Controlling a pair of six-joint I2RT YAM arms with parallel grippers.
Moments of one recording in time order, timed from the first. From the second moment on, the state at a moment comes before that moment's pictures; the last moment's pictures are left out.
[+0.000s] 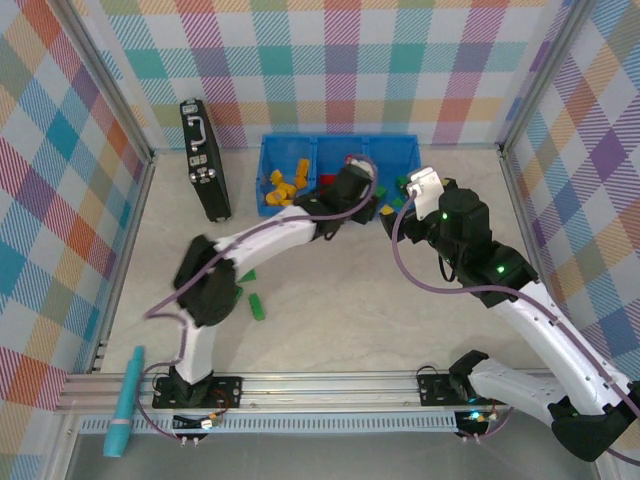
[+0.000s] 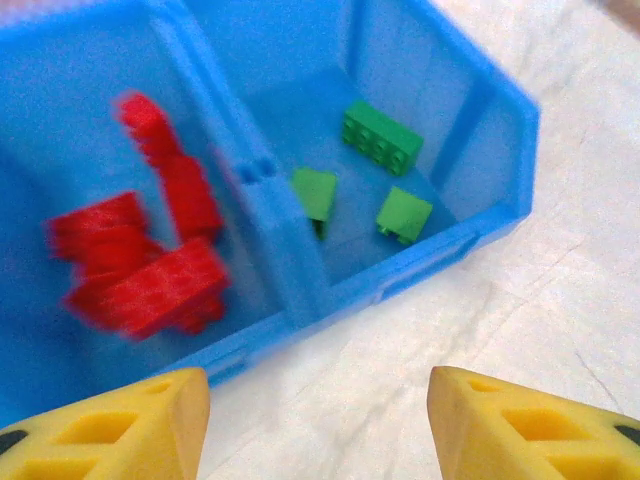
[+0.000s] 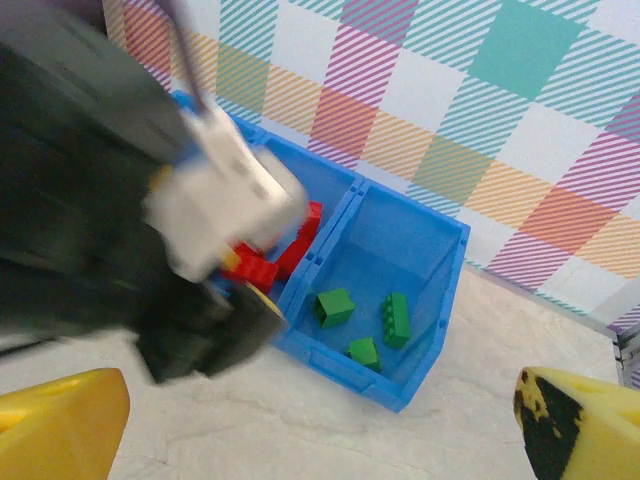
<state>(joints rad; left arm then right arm) -0.79 1.93 1.68 -0.38 -0.27 -0.20 0.62 0.96 1.14 -0.53 0.27 -0.17</state>
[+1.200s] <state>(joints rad) -0.47 1.57 0.92 -0.68 -0.34 -0.66 0.62 1.07 1.16 -0.56 0.23 -0.12</state>
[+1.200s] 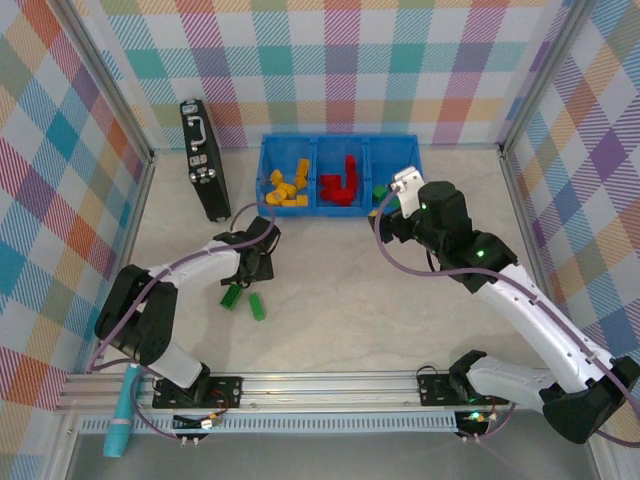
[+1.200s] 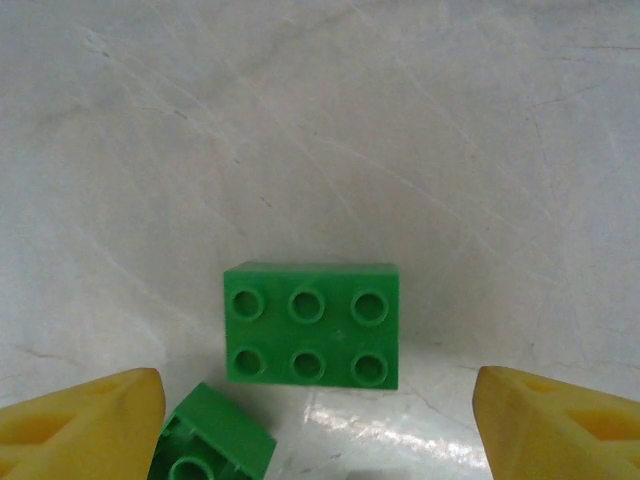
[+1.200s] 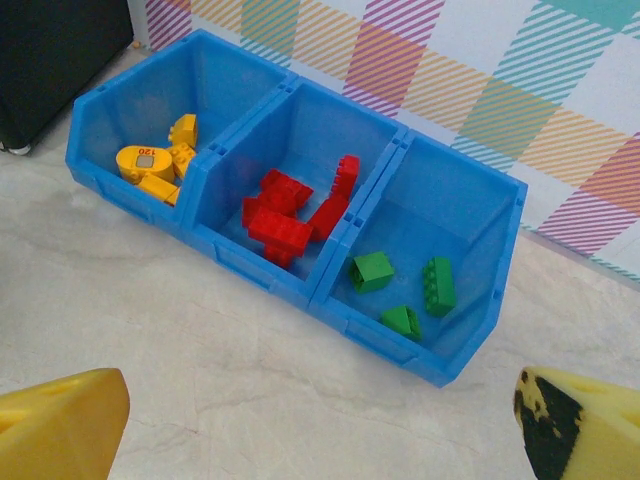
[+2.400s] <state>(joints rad) -0.64 2.09 1.88 -0.57 -0.03 -0.50 0.62 0.97 1.03 -0.59 0.24 0.00</state>
